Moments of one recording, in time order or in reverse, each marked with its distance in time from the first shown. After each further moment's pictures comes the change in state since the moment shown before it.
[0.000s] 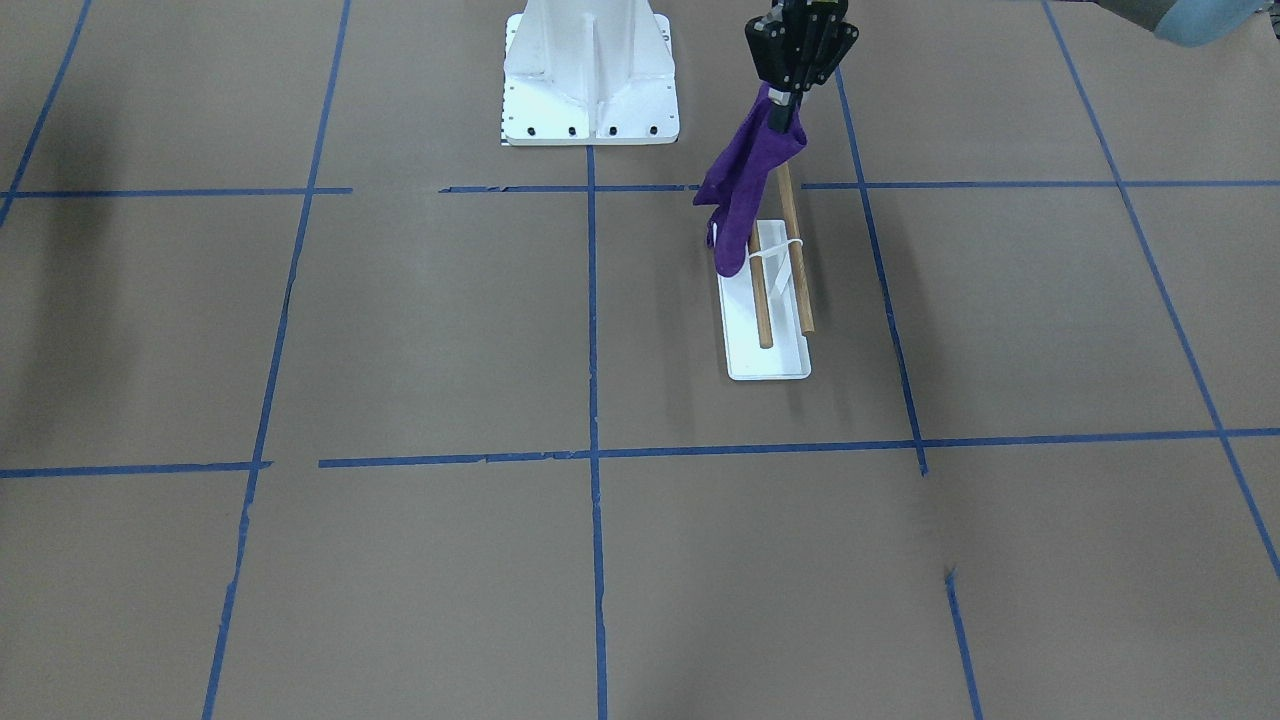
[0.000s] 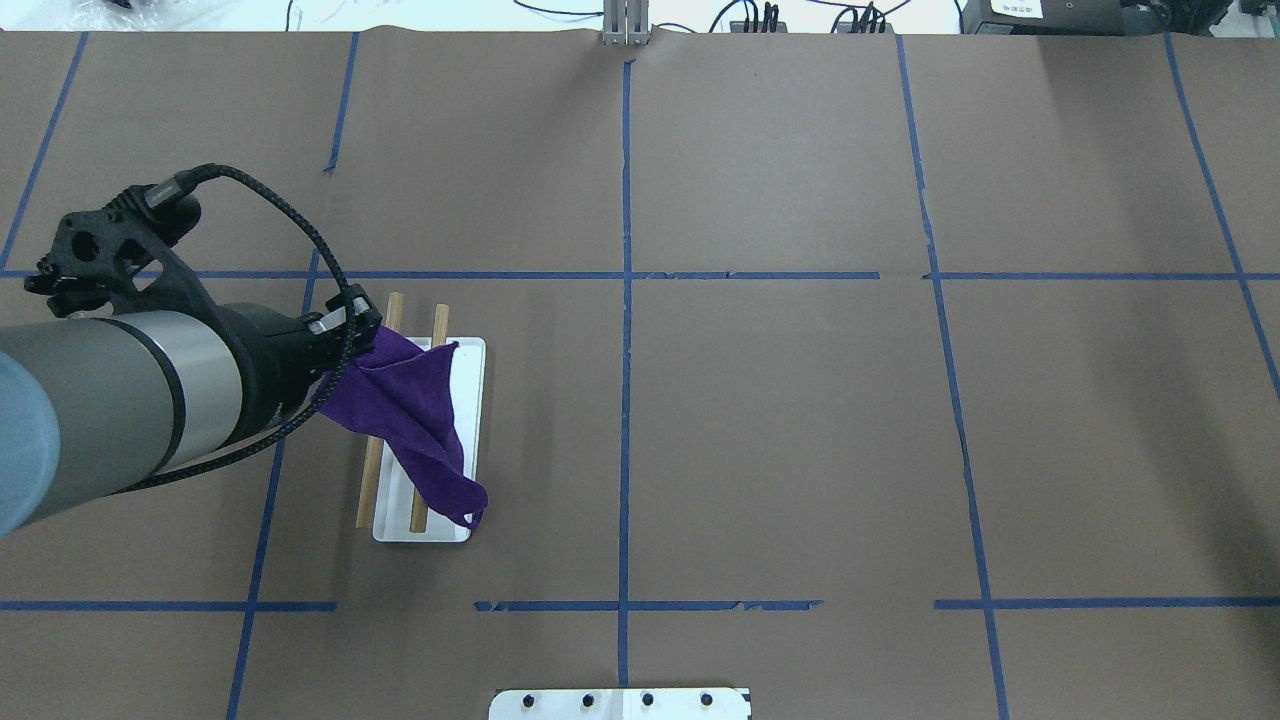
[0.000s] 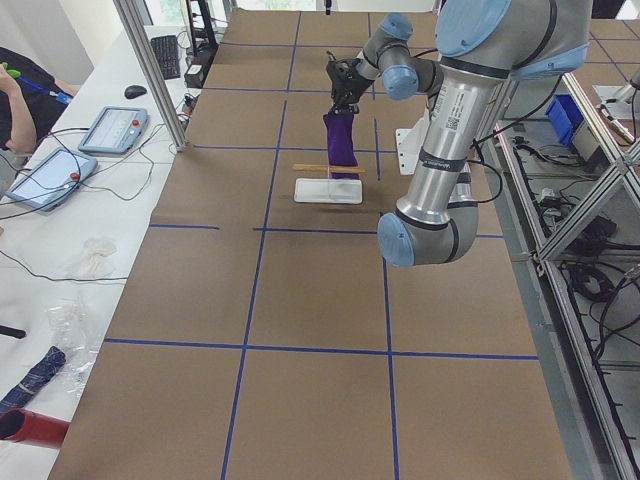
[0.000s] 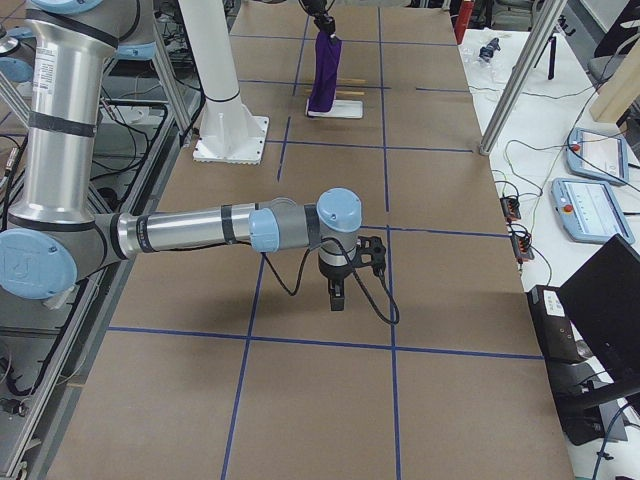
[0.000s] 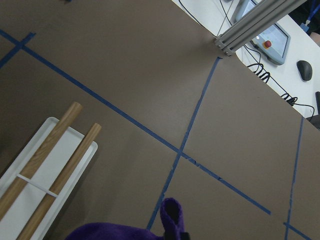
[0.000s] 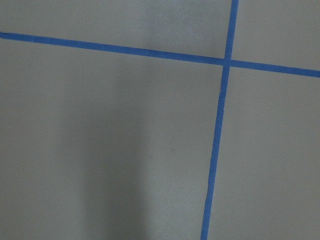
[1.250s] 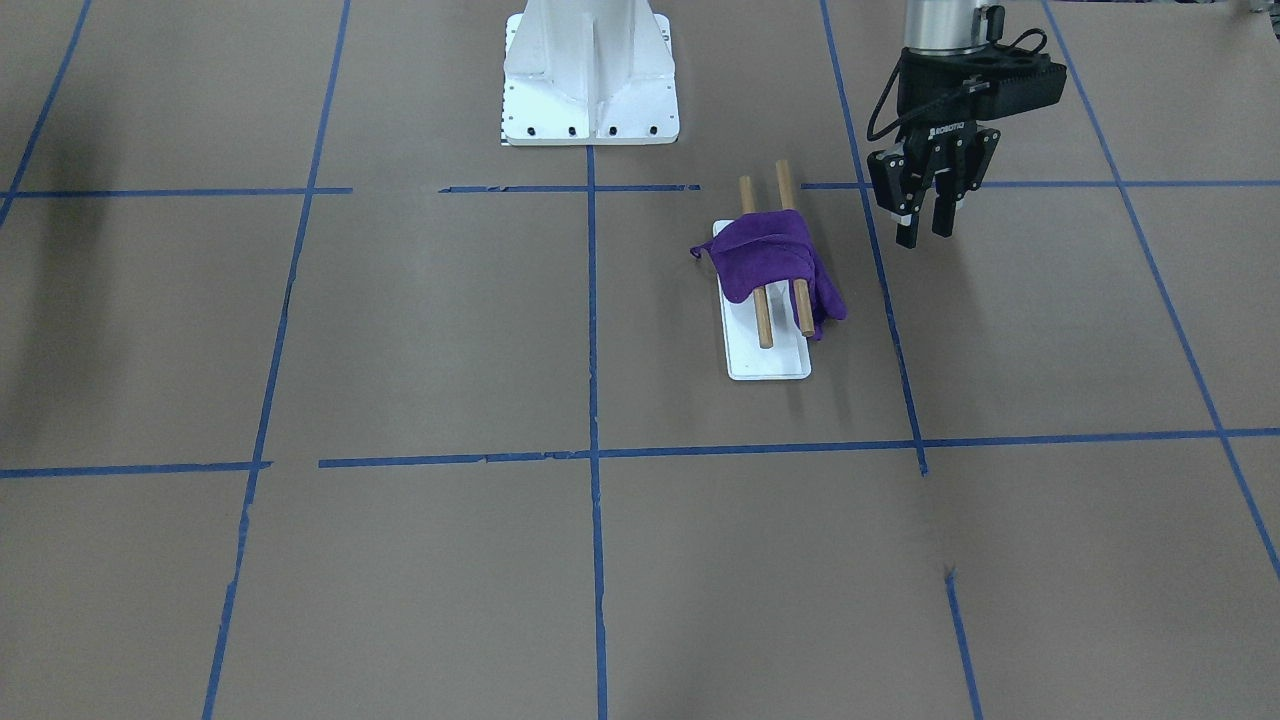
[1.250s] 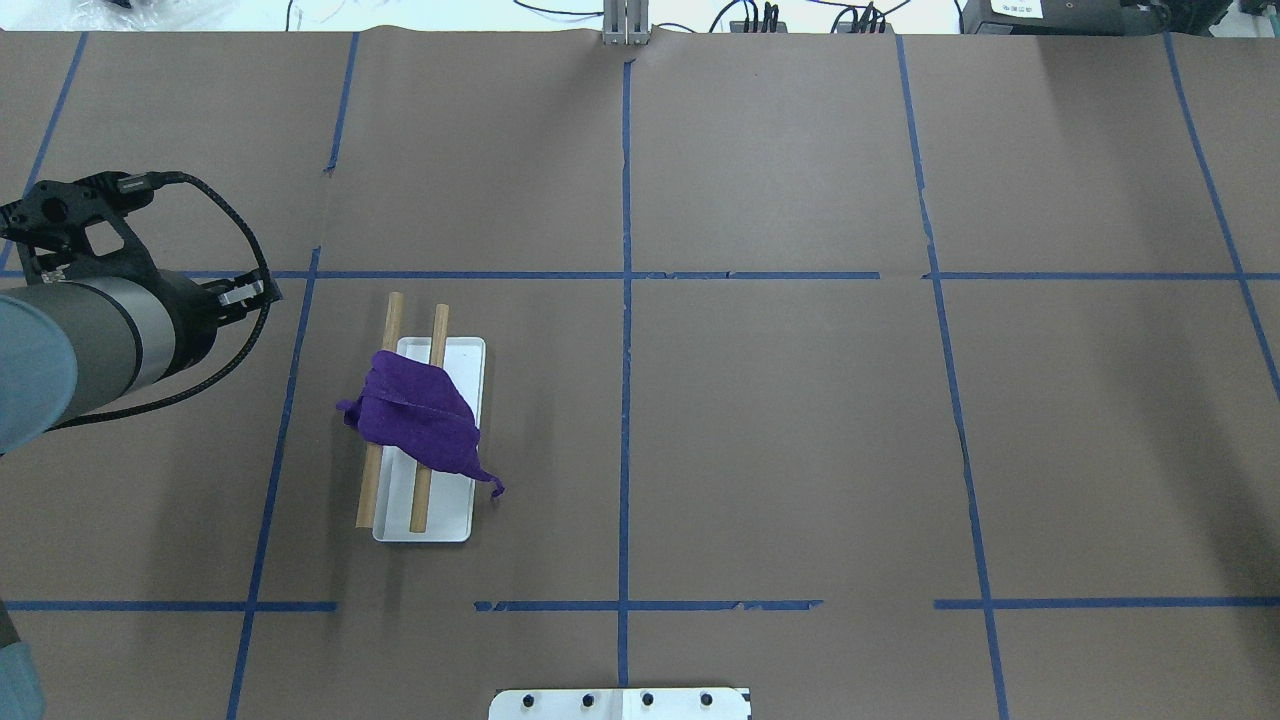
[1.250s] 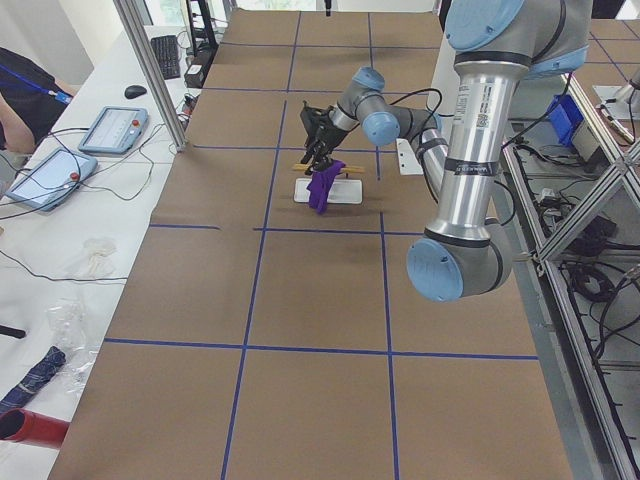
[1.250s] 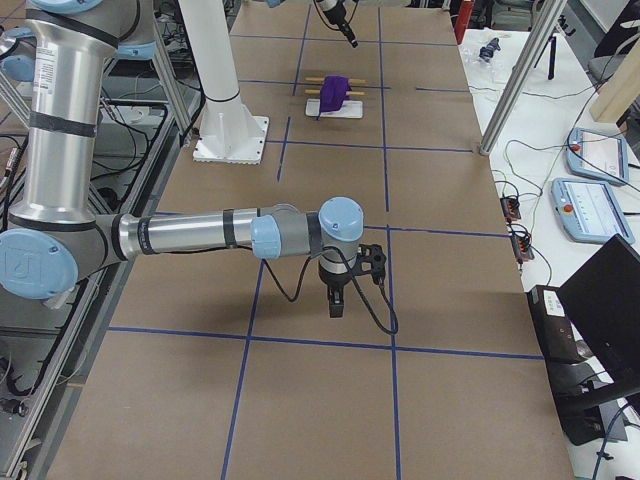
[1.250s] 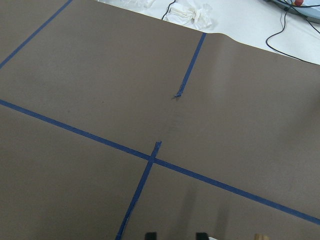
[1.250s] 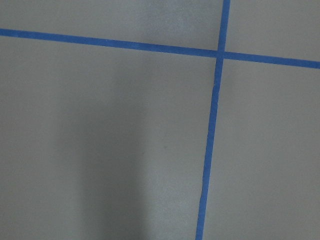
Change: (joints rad) left arm -0.128 0.264 0.163 -0.266 0.018 0.317; right arm 0.000 0.002 -0.028 0.007 0.006 -0.005
